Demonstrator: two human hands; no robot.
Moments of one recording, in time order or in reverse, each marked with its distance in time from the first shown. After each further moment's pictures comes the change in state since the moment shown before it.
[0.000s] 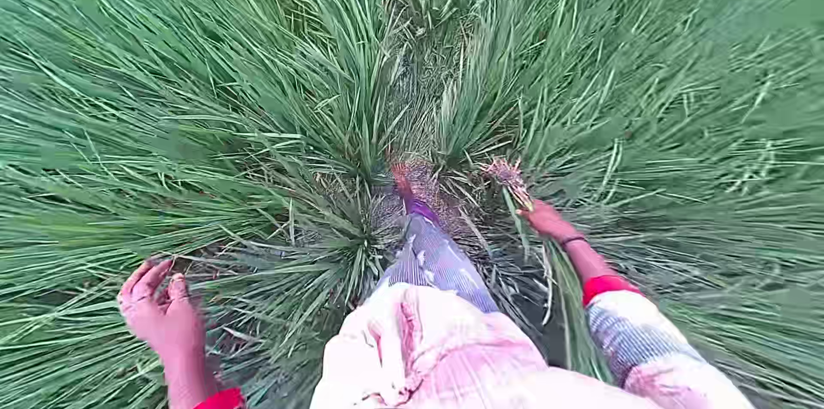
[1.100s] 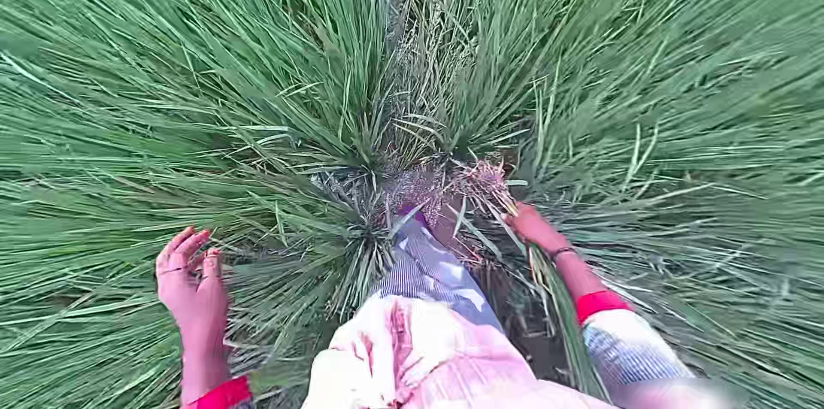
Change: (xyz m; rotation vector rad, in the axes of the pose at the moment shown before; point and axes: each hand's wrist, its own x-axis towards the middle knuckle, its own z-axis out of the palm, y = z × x) left_hand 0.006 0.029 0.068 0.004 -0.178 0.212; right_hand 0.035 -0.011 0.046 -0.040 -0.116 -0.039
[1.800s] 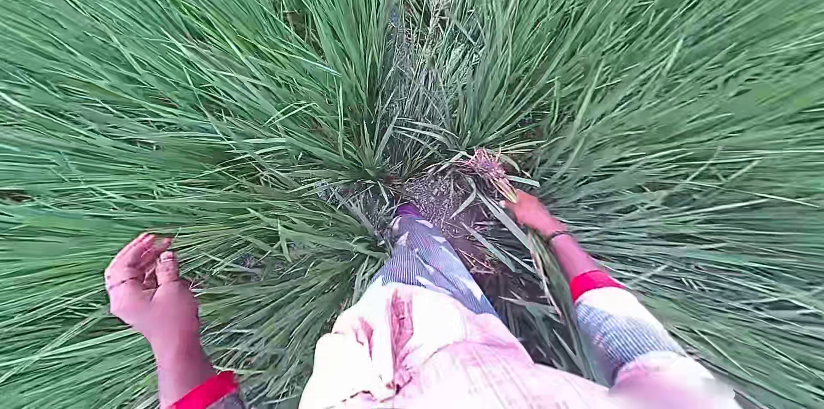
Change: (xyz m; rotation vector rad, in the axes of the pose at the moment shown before) left_hand 0.051 -0.015 -0.003 -0.096 0.158 0.014; right_hand 0.047 -0.038 -0.009 0.035 0.043 -0.083
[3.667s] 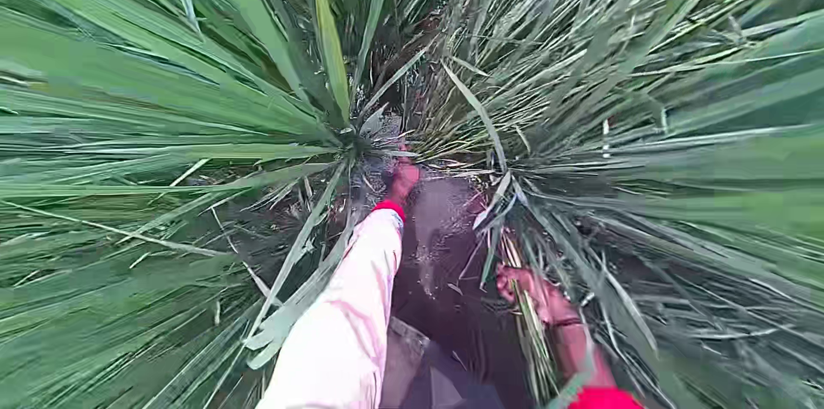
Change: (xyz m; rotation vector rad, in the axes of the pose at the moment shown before) left_hand -0.133 -0.138 0.641 0.254 -1.215 -0.698; right_hand 0.287 0.115 0.155 0.589 -0.468 0.415
